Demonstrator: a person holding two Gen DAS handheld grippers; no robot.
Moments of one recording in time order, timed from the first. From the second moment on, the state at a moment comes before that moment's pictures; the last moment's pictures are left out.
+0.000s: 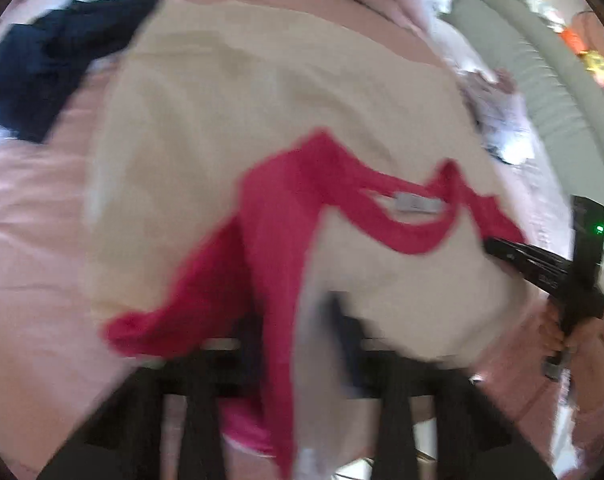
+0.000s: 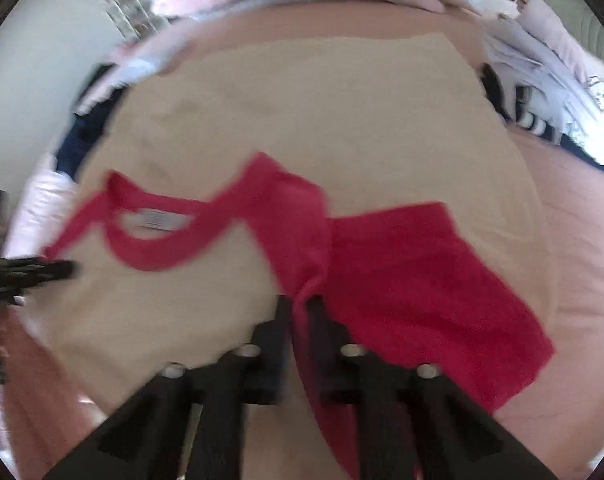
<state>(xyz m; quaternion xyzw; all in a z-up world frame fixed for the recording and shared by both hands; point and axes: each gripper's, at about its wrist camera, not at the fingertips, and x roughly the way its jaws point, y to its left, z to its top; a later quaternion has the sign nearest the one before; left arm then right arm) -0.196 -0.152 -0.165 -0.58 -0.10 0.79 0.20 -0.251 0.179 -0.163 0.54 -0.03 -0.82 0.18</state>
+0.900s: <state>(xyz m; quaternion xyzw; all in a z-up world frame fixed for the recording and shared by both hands) -0.198 -0.152 -0.176 -0.54 -0.05 0.82 0.17 -0.239 0.232 -0.161 0.55 -0.08 -0.82 0.14</state>
